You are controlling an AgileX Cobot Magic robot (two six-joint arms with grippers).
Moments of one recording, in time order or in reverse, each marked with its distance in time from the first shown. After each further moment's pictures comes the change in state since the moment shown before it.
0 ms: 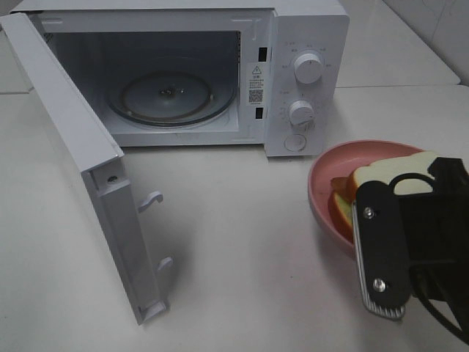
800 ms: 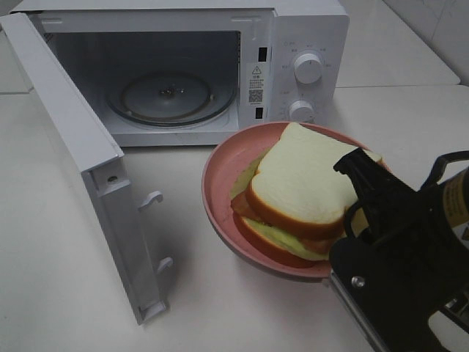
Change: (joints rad) left arm 0.000 0.000 0.000 0.000 0.000 0.000; right arm 0.020 0.028 0.000 0.018 -0.231 -0.643
